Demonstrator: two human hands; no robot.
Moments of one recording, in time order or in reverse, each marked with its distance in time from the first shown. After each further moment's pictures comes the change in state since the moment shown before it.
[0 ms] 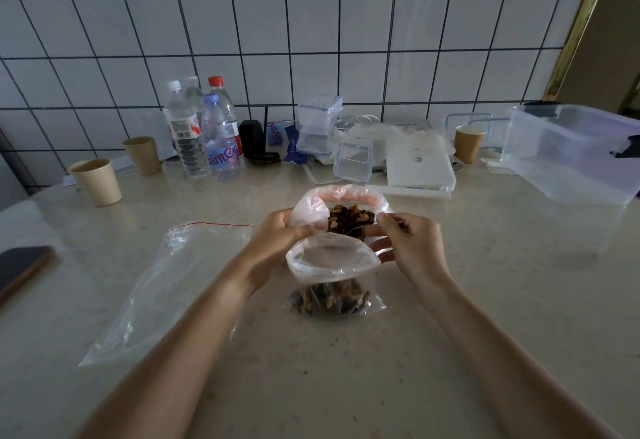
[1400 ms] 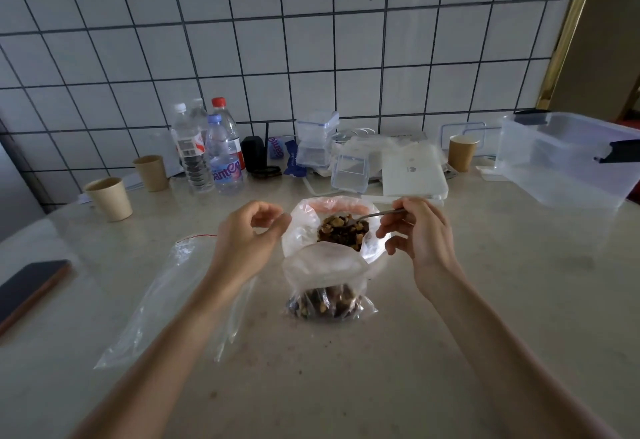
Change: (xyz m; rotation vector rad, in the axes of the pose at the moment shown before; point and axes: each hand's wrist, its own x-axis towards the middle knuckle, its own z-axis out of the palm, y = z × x) left_hand -0.035 0.024 -0.017 0.407 0.465 0.308; right_hand -0.001 -0.035 -0.018 0.450 0.033 0.023
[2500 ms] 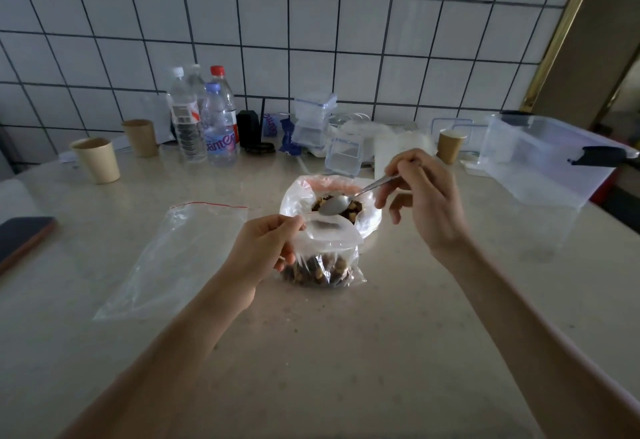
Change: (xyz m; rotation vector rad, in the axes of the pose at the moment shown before) left_hand -0.057 0.010 0.009 -0.460 -0.245 -0.356; right_hand -0.031 -0.048 0.006 -0.383 -0.308 -0.403
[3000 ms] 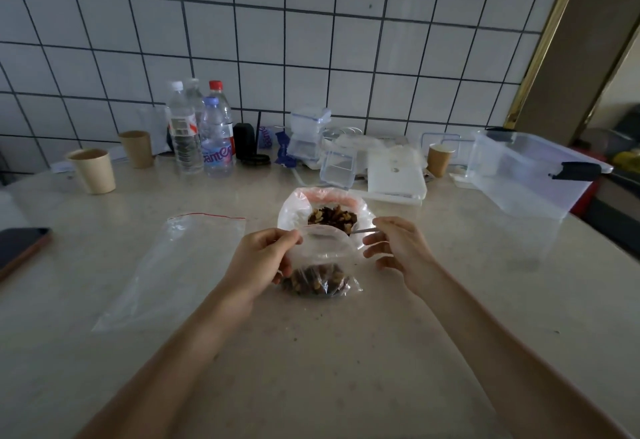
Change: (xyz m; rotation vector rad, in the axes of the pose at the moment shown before) left_hand 0.001 -0.004 -0.001 0.036 0.027 0.001; right_hand -0.005 0.068 0.004 0.038 0.144 0.703
